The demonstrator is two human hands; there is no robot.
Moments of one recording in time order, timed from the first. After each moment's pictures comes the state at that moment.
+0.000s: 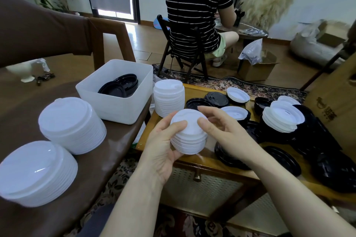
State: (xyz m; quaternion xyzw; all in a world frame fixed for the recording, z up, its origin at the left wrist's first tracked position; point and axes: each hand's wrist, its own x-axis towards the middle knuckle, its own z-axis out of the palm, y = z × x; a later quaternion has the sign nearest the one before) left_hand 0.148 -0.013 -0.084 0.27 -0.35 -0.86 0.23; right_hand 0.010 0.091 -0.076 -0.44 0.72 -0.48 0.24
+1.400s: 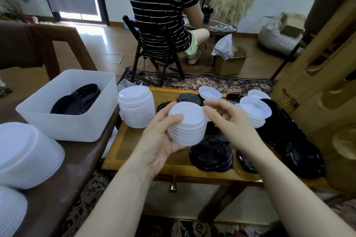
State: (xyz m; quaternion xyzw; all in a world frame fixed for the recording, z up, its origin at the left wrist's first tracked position) left_hand 0.088 -0.008 -0.070 0.20 -0.39 -0.89 0.14; right_hand -0.037 0.127 -0.064 -0.33 0.77 -0.53 0.10
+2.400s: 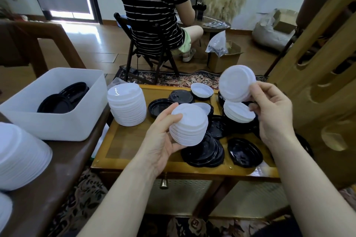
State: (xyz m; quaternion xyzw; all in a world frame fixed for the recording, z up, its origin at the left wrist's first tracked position) left_hand 0.075 0.011 -0.085 0.22 -0.41 -0.88 0.13; right_hand -0.069 0.173 -0.045 -0.16 0.65 -0.74 0.00
